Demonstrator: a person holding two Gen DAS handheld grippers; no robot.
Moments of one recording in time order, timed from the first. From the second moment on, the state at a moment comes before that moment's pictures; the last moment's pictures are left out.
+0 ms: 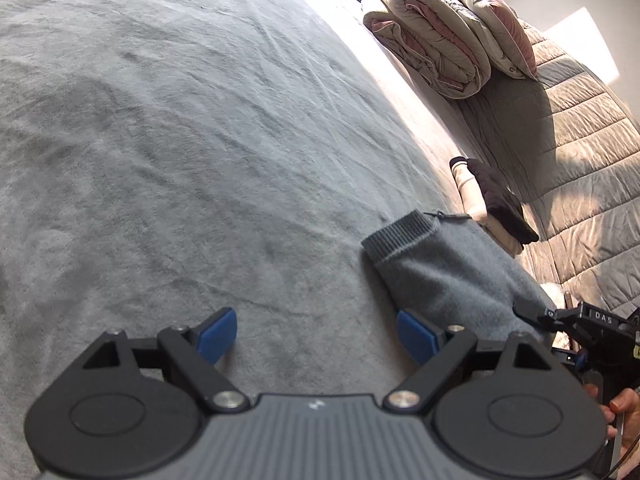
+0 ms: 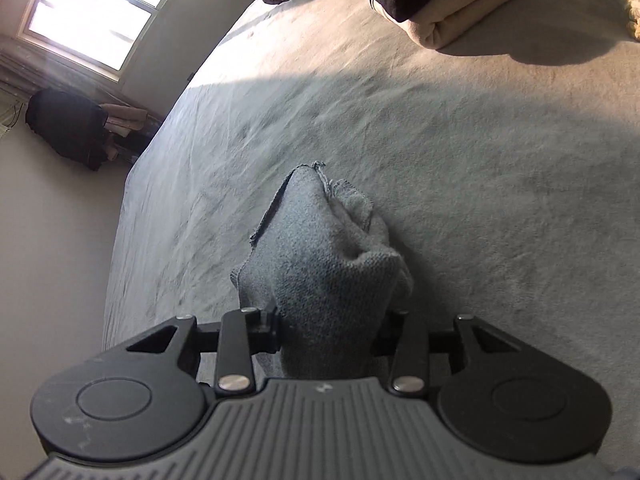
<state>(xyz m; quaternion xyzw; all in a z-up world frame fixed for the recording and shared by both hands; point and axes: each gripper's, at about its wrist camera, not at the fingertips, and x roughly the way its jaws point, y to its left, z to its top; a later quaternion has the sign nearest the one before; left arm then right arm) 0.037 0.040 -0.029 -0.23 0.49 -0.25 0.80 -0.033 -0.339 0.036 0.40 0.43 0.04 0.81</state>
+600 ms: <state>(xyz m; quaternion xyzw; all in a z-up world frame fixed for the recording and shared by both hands) 0.072 -0.095 0.006 -0.13 0.48 -0.34 0.80 -0.073 -0.410 0.019 0.46 0.44 -0.01 0.77</state>
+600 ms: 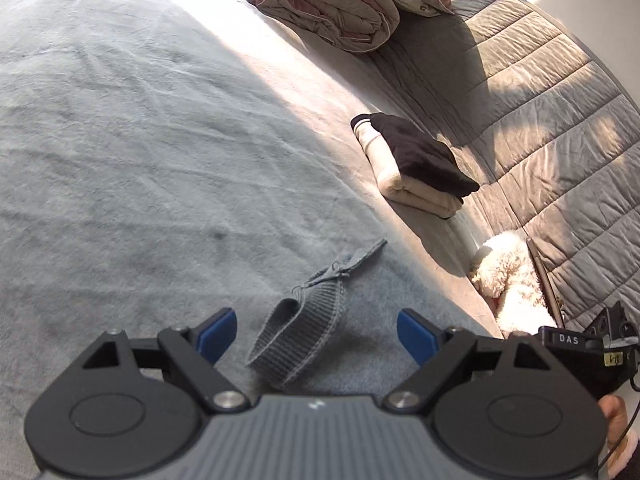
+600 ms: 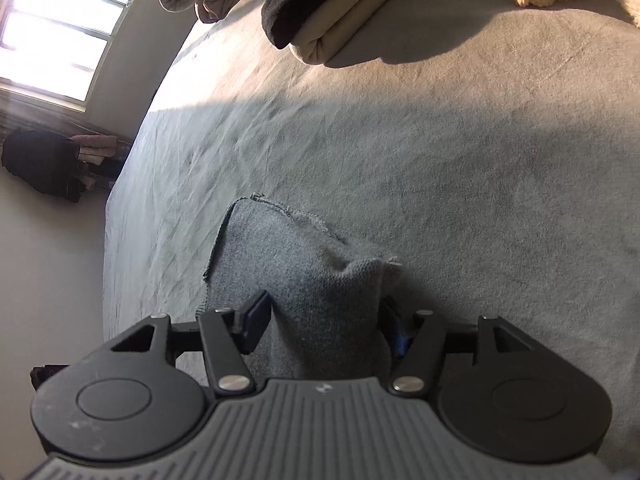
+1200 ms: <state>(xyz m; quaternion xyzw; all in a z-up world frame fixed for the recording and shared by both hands) 0.123 -0.158 -0.029 -0.11 0.57 -0.35 0.74 -0.108 -0.420 -0.035 0.60 0.34 -0.04 0.72</state>
